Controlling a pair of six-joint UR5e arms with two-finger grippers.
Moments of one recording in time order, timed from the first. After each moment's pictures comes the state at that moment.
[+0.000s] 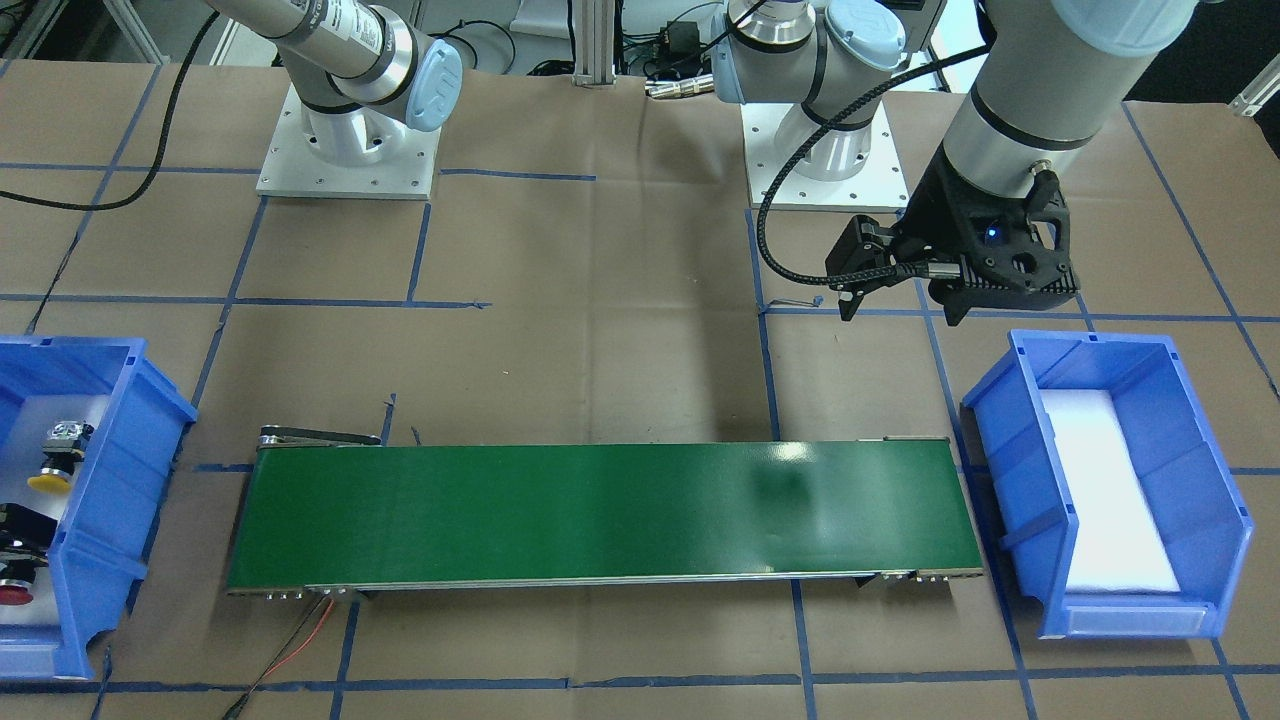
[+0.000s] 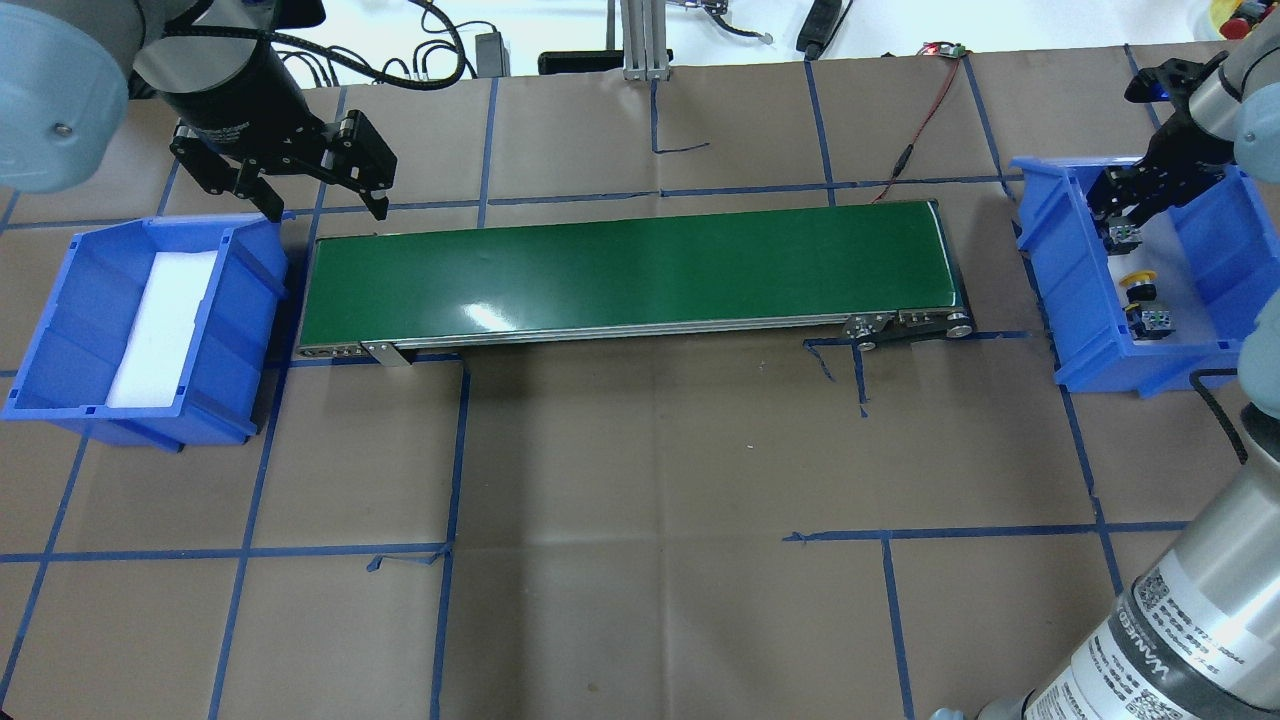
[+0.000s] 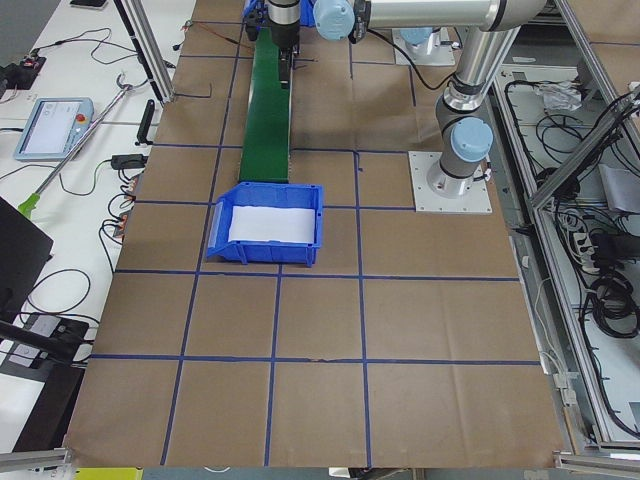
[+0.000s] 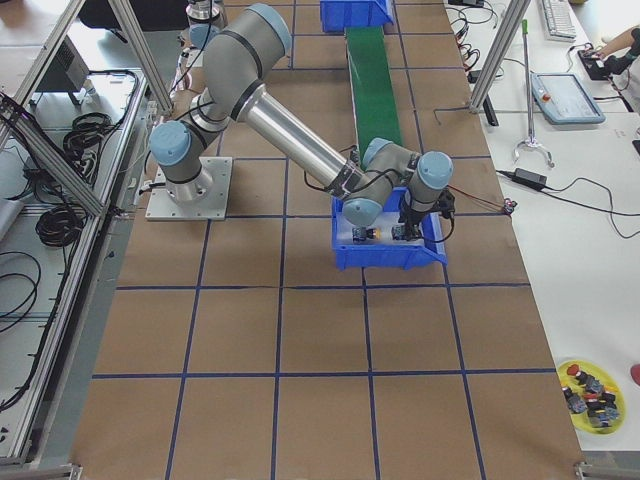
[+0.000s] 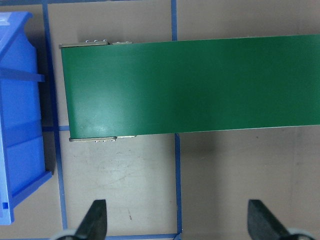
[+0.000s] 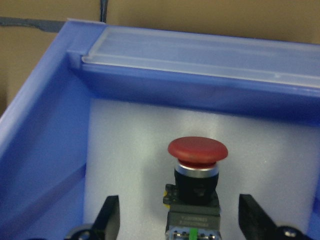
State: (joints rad) left arm -1.52 -1.65 -1.52 -1.52 1.56 0.08; right arm 1.07 -0.96 1.40 -1.98 -1.47 -0.61
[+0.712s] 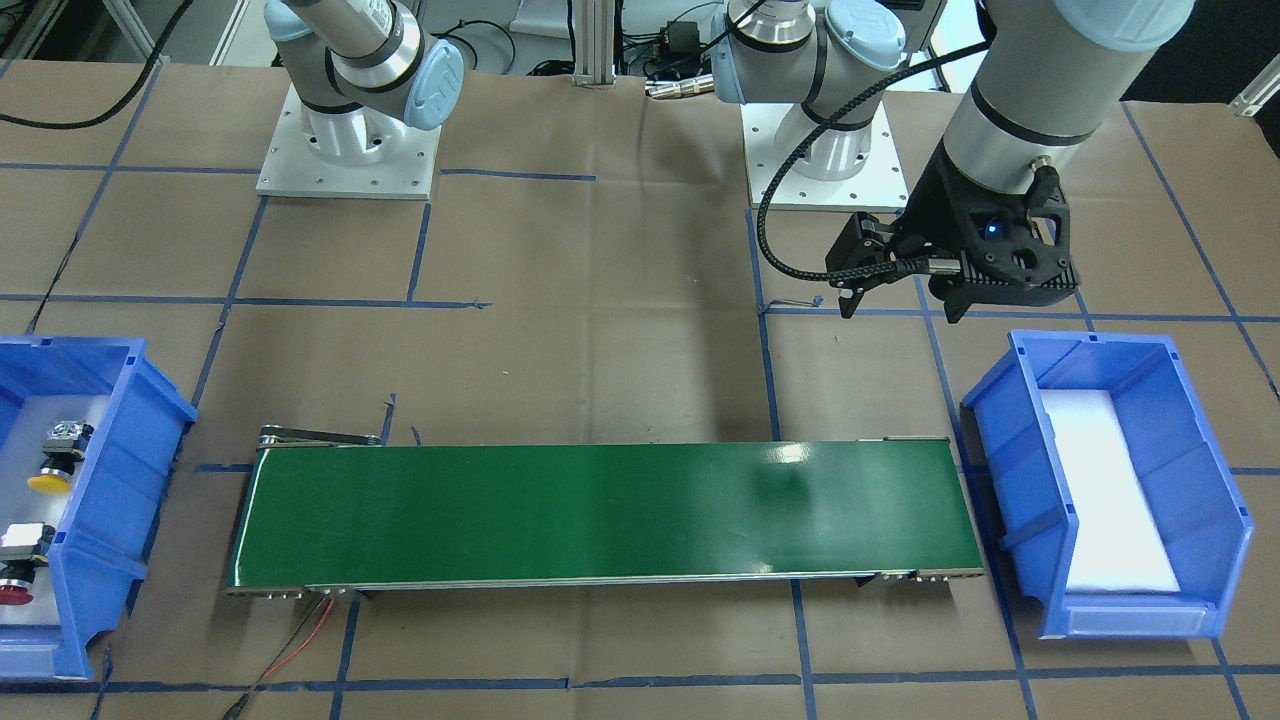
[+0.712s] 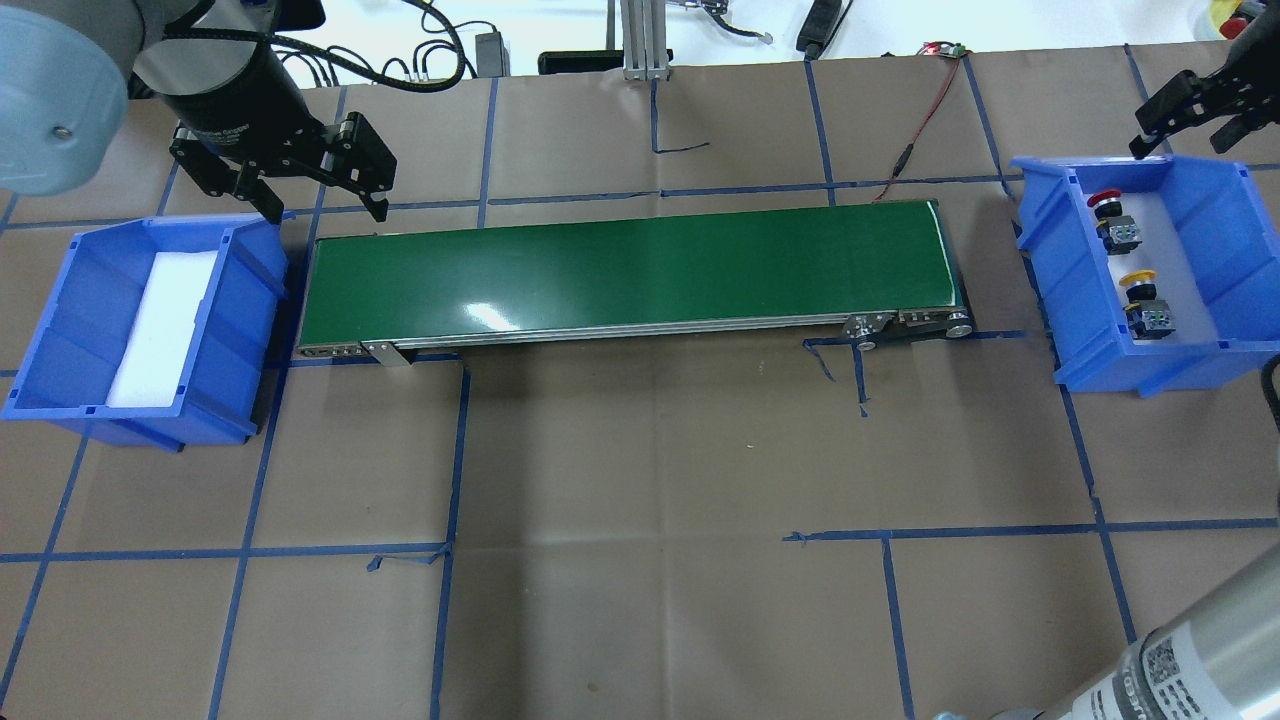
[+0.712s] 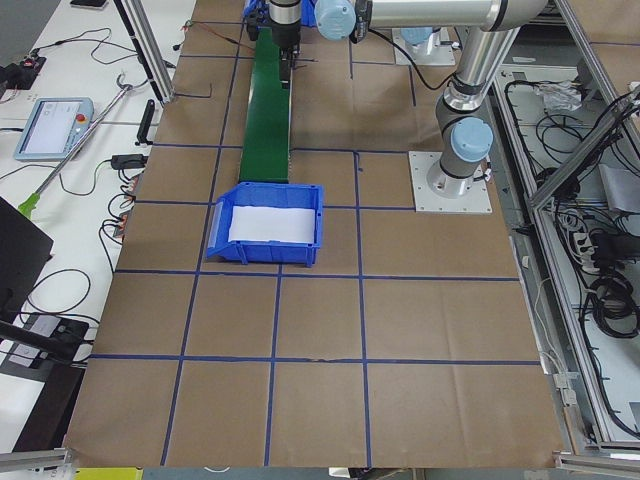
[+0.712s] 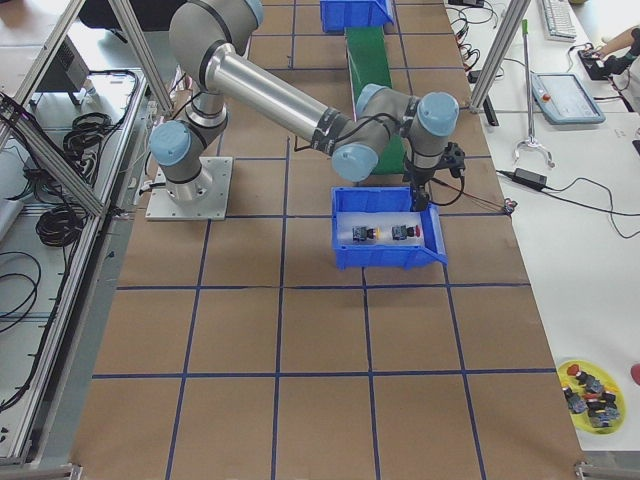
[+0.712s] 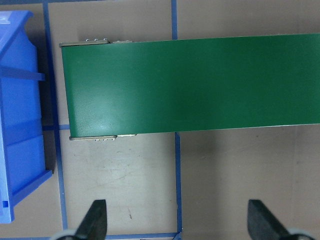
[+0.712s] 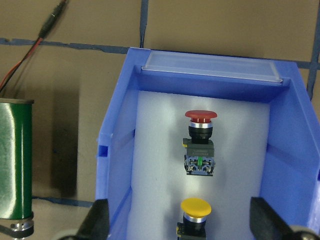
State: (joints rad) left arm -1.52 -1.64 -1.52 -1.52 1.56 0.08; right arm 1.09 -1.16 1.34 -1.78 -1.47 -0.58
